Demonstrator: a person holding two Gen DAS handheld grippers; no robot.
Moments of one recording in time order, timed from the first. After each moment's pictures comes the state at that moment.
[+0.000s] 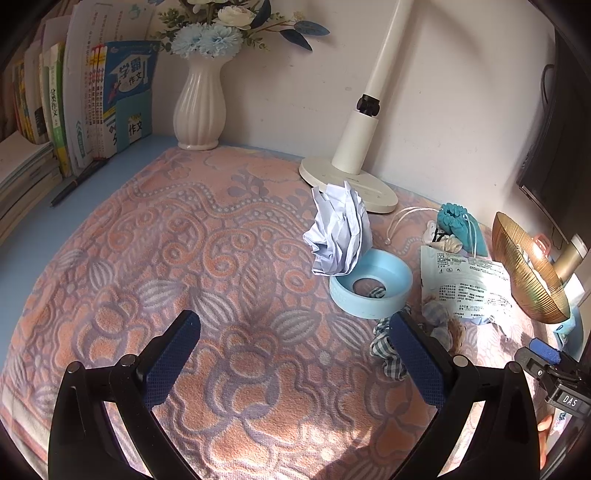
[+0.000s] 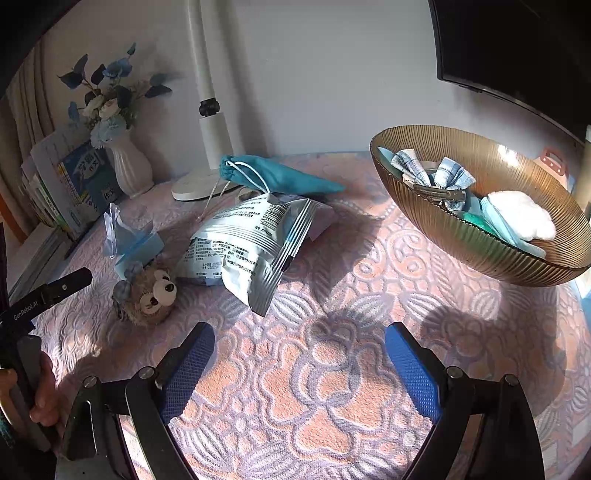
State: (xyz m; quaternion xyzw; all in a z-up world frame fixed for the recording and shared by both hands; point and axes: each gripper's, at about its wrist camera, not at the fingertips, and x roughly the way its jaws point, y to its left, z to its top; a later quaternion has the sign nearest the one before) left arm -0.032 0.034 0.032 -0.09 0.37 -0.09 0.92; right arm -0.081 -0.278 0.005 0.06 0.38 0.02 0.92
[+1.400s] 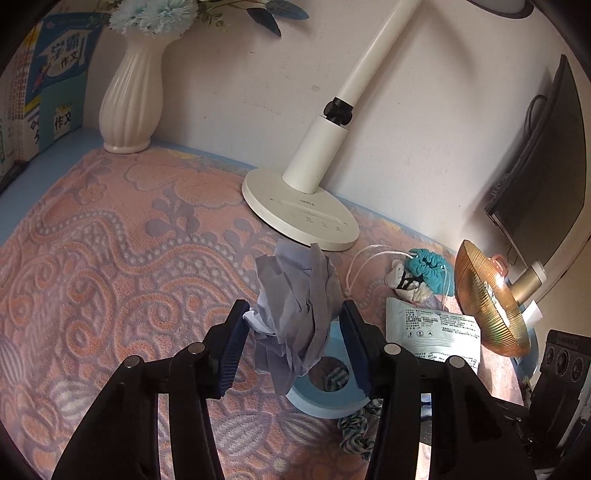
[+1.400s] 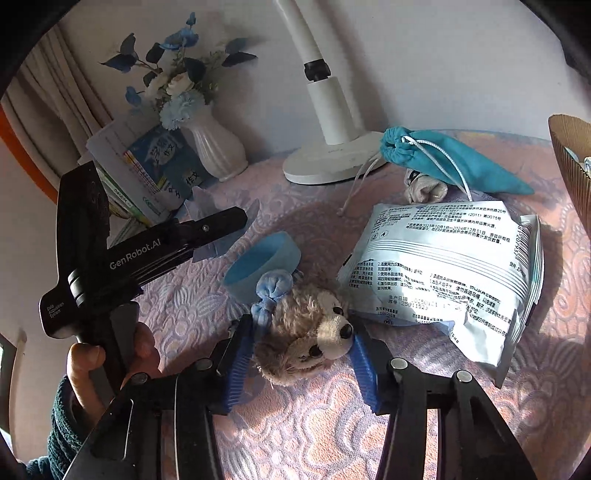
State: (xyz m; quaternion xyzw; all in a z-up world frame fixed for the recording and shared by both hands) left arm 0.046 0.022 0.031 -0.15 0.37 -0.20 0.89; right arm -0.015 -0.195 -0.002 0.13 0.41 0.20 0.88
